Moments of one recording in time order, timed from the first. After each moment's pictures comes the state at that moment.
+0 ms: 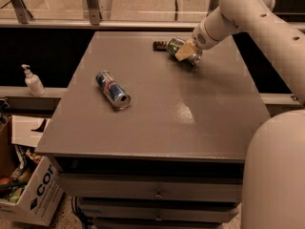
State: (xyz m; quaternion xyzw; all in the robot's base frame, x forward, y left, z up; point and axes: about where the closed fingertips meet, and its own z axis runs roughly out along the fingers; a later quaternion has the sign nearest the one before) arm 0.785 -0.137 0.844 -0.38 0.86 0.08 0.34
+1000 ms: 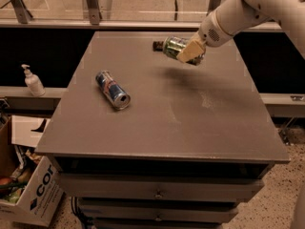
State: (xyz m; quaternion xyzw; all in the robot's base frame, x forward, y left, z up) arm 0.703 -0.120 0.895 -0.48 0.80 0.11 0.34
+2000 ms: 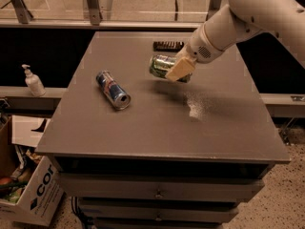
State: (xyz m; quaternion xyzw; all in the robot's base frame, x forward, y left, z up) arm 0.639 -0.079 0.876 -0.54 0.77 0.14 0.31
